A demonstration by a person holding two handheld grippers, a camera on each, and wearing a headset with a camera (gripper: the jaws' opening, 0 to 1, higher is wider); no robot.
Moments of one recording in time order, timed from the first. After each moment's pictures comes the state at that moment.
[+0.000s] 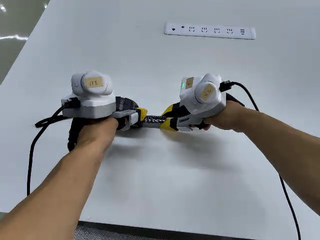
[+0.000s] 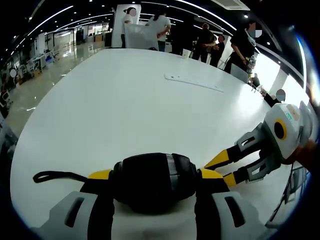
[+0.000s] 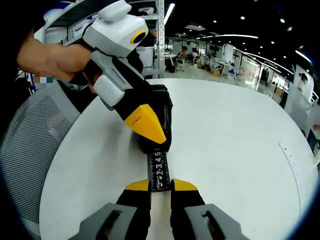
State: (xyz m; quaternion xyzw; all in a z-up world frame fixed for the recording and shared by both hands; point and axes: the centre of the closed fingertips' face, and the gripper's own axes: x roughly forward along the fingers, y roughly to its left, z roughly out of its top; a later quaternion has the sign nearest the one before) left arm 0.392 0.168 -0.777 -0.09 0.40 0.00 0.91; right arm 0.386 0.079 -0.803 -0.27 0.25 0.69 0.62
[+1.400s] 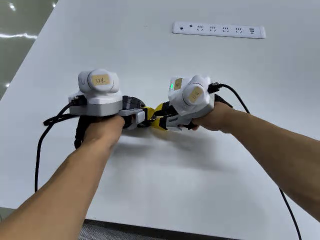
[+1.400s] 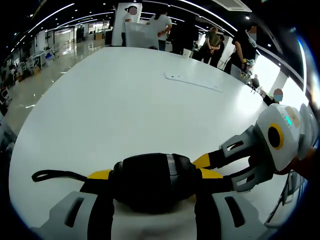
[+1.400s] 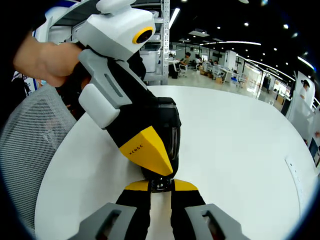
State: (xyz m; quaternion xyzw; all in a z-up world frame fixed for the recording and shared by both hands) left arm 0.392 0.169 -0.777 -0.10 0.41 0.00 0.91; right arm 0.378 0.121 -0.801 -0.27 0.22 0.71 0.62
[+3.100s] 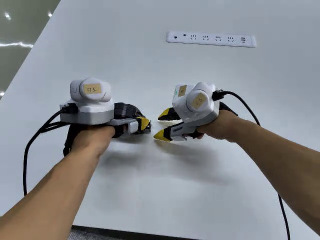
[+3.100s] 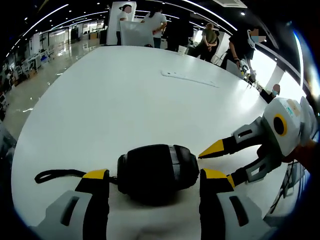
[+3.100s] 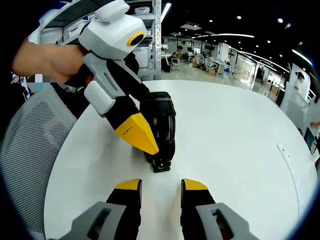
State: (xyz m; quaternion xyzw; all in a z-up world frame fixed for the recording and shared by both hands) left arm 0.381 0.171 -0.775 -0.08 0.42 -0.02 0.91; right arm 0.380 0.088 -0.797 -0.27 0.26 0.67 0.64
